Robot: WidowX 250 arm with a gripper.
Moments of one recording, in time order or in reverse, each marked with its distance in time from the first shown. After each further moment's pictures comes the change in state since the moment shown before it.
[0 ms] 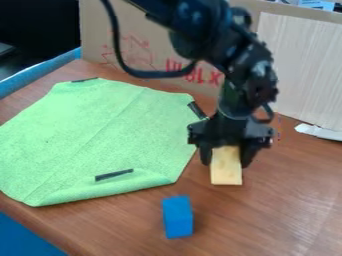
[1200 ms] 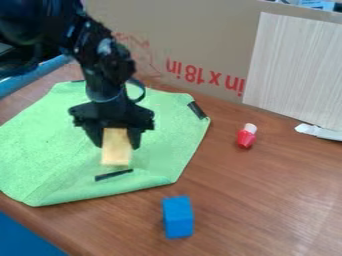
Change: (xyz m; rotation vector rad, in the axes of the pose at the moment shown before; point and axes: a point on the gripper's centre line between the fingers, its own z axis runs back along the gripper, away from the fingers) arm 0.013 0.148 0.011 0.053 -0.057 -0.025
